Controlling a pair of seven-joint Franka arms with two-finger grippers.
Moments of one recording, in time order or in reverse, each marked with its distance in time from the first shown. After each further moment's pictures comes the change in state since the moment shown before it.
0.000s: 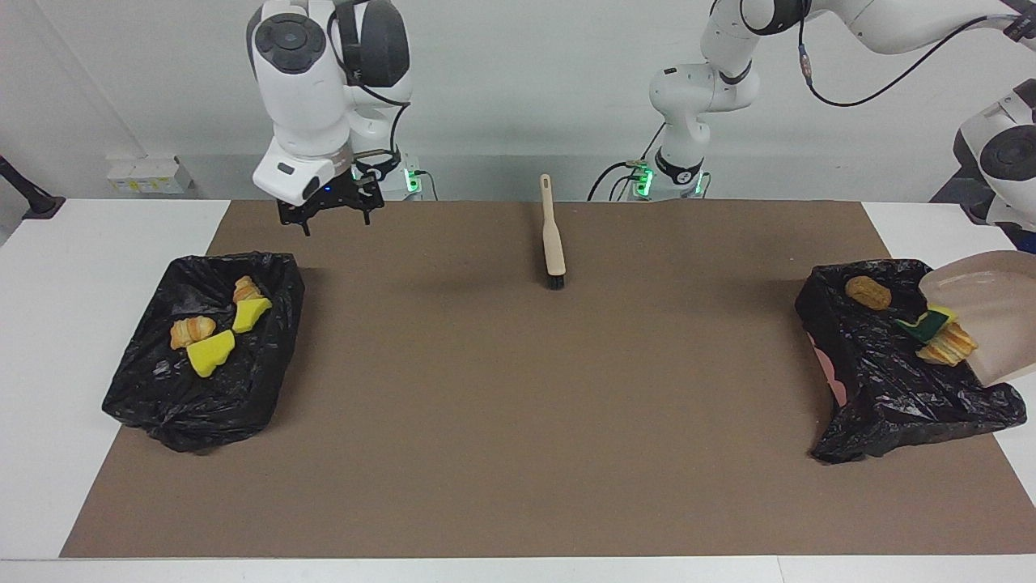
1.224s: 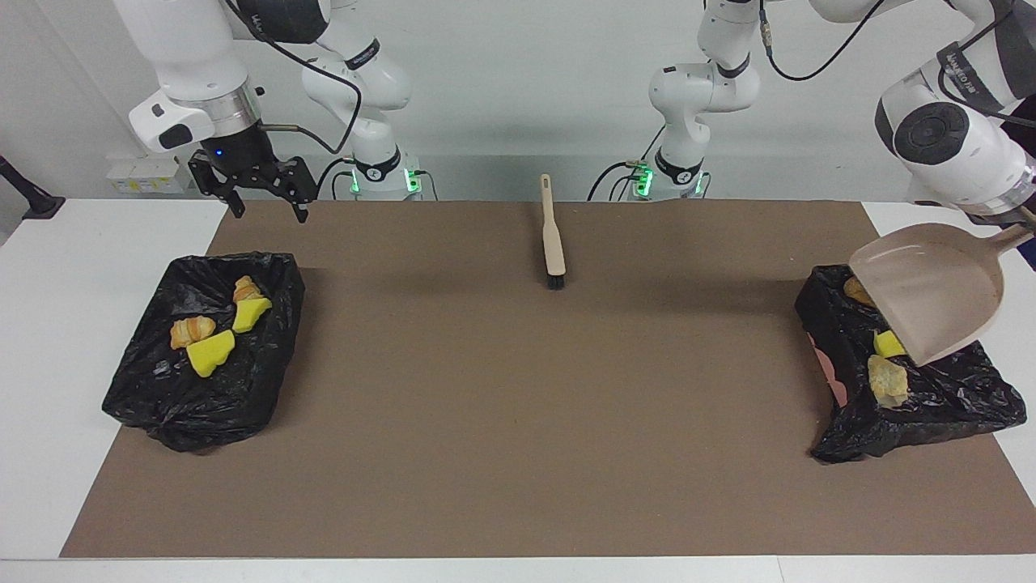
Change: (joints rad) left arm -0.036 -0.159 -0.297 -0.074 -0.161 -0.479 -0.174; right arm -0.134 -0.009 0.005 0.132 0.094 0.024 0.237
